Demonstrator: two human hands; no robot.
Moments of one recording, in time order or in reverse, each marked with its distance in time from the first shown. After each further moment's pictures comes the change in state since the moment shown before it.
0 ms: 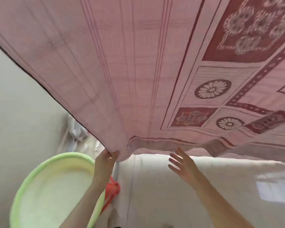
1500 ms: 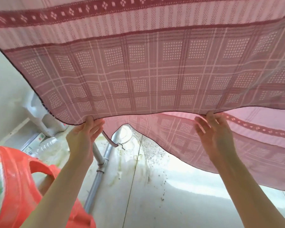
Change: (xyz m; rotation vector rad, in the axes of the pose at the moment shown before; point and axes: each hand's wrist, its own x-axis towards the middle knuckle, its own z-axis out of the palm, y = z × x) left_hand 0.167 -0.347 0.266 -0.580 0.255 0.249; right_hand 0.417 0.067 -0.192 0.222 -0.431 -0.815
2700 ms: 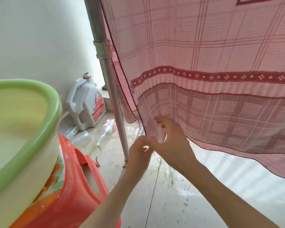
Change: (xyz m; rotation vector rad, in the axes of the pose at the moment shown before) left_hand -0.045 -0.039 -0.008 0.476 -0.305 0.191; right_hand -0.080 0.065 0.131 -1.250 -0.478 -0.246
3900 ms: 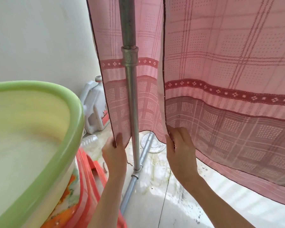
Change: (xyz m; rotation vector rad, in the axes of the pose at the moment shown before) left_hand 0.041 -0.028 -0.075 -0.017 0.664 -0.103; right_hand 0.037 0.033 0.067 -0.121 0.428 -0.289
